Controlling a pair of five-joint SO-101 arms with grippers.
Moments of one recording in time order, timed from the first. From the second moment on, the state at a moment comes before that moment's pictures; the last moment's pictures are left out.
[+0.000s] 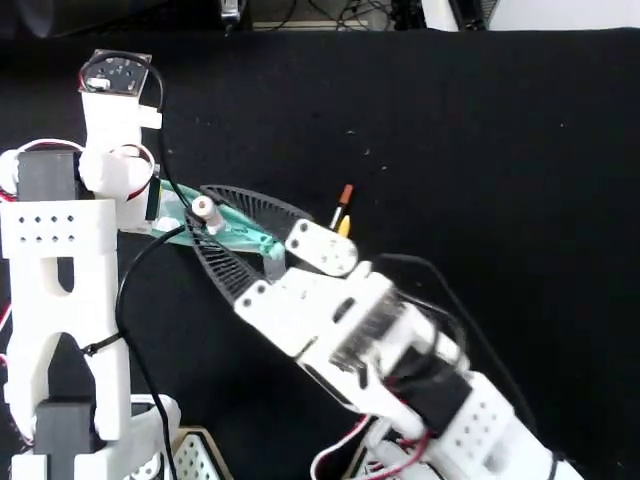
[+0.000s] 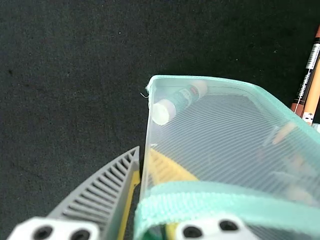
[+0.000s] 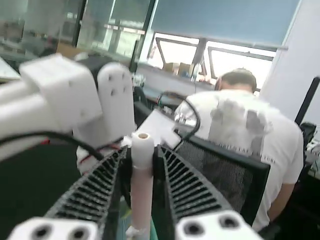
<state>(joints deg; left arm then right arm) -6.4 -13.4 -3.5 98.8 -9.1 -49.7 -68.5 53.4 13.8 14.5</state>
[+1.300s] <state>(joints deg) -6.4 -13.4 -3.3 98.2 -9.1 -12.2 -31.9 45.7 43.9 -8.1</state>
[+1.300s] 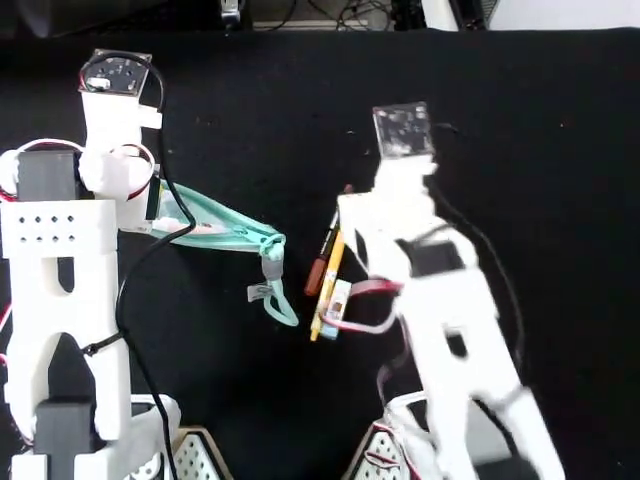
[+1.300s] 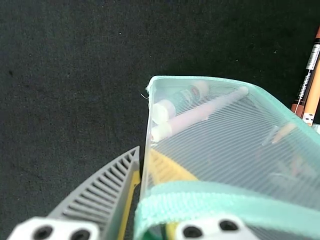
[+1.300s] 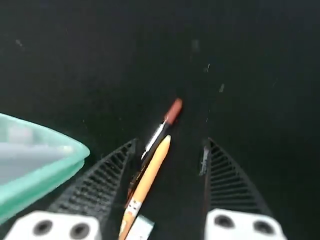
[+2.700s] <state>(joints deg) -6.4 -13.4 -3.1 98.2 -9.1 -14.9 23.8 8.0 62.6 -15.7</state>
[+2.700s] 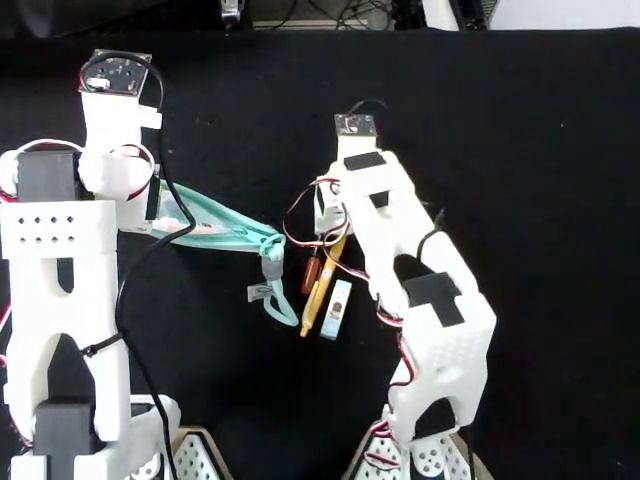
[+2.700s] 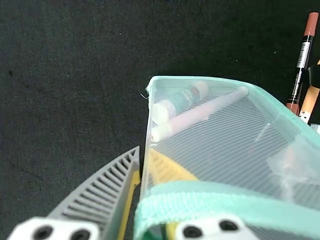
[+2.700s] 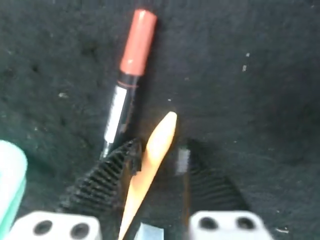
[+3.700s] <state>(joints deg) -6.4 -13.4 -3.1 98.2 -9.1 -14.1 -31.1 30.5 61.9 -6.3</state>
